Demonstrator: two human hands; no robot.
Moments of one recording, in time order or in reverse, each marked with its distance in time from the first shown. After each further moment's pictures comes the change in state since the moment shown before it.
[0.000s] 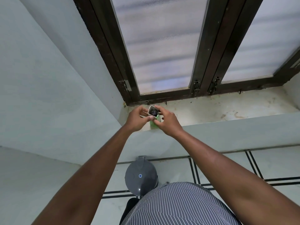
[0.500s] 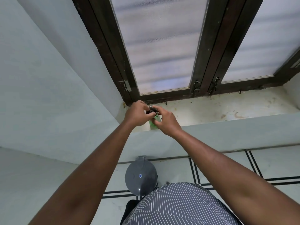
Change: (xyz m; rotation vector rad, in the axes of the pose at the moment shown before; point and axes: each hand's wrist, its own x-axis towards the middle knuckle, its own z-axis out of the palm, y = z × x) left_hand 0.011 0.032 -0.009 0.502 0.019 0.105; right_hand 0.004 -0.006 0.002 -0.002 0.004 -0.037
